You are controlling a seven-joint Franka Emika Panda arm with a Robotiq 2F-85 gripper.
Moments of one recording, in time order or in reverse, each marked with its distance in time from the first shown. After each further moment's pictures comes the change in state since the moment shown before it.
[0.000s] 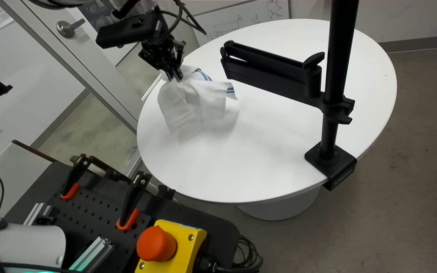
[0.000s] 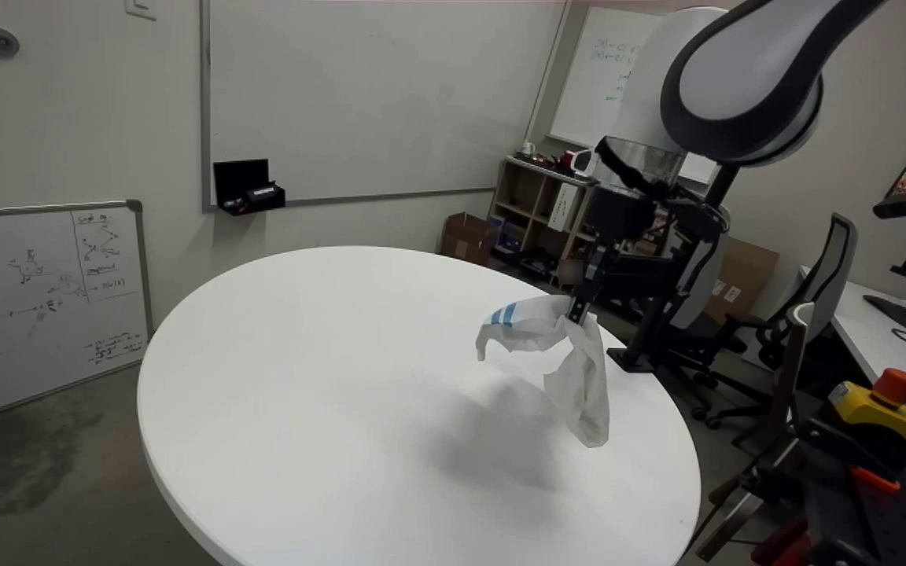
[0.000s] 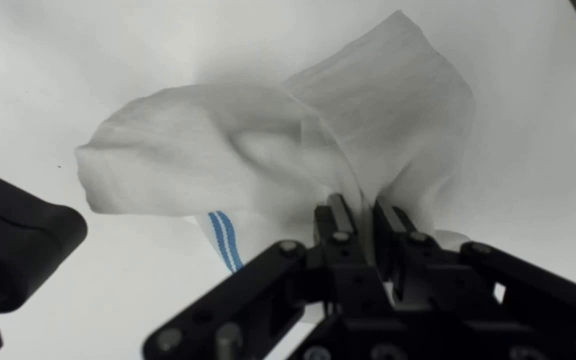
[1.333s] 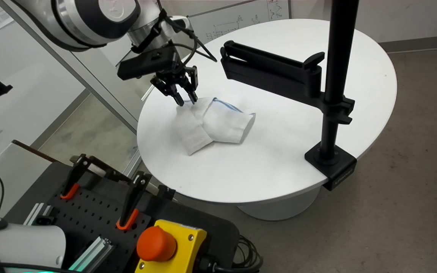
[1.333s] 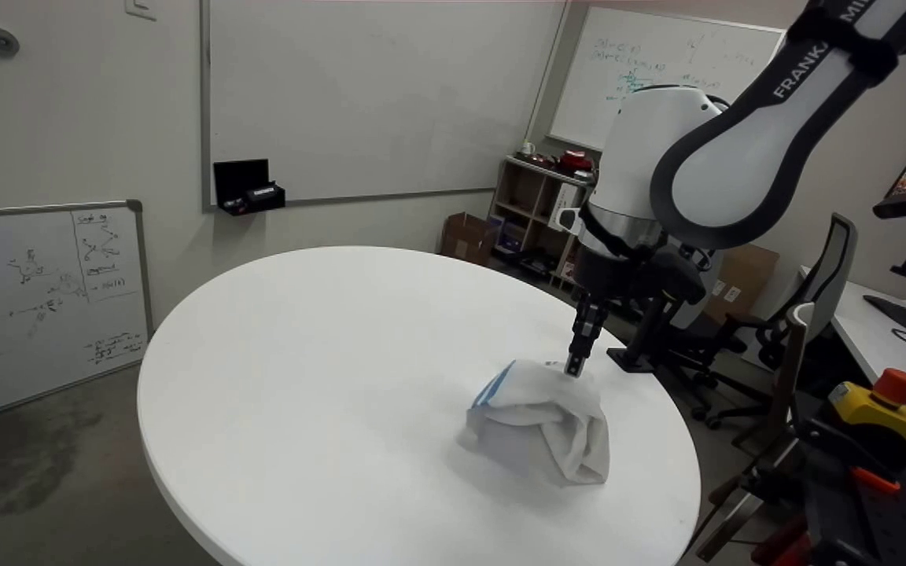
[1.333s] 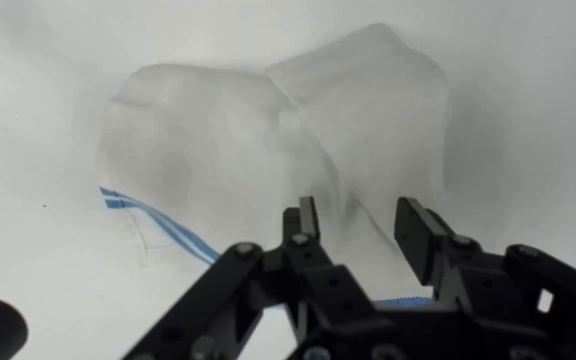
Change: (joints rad) arm 0.008 0.163 -0.022 0.018 -0.190 0.096 0.102
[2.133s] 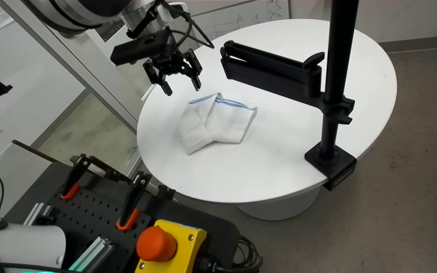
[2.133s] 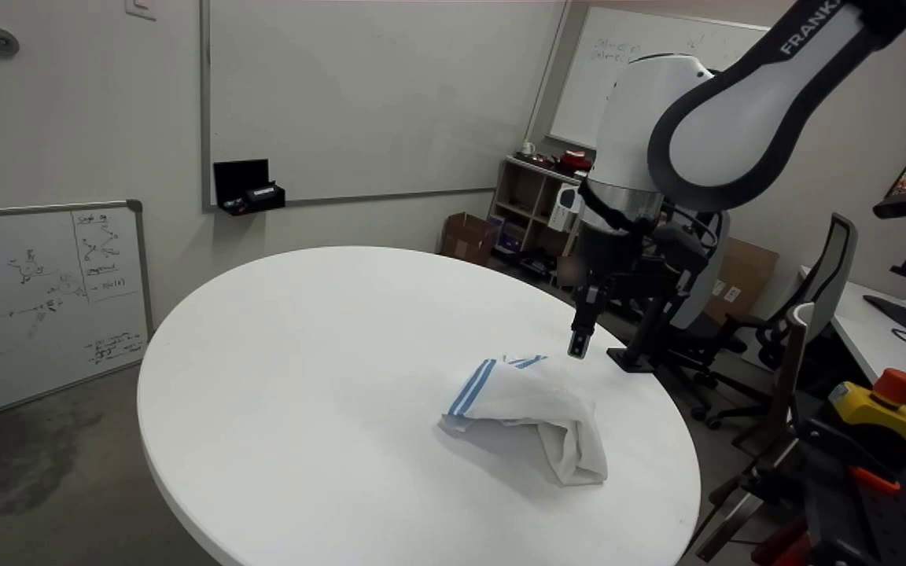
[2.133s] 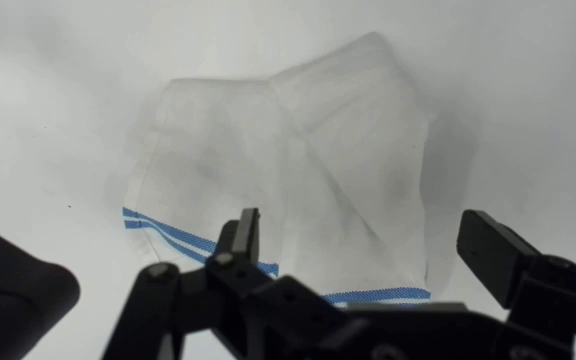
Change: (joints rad) arm -0.001 -0.063 0.001 0.027 0.004 -0.129 0.020
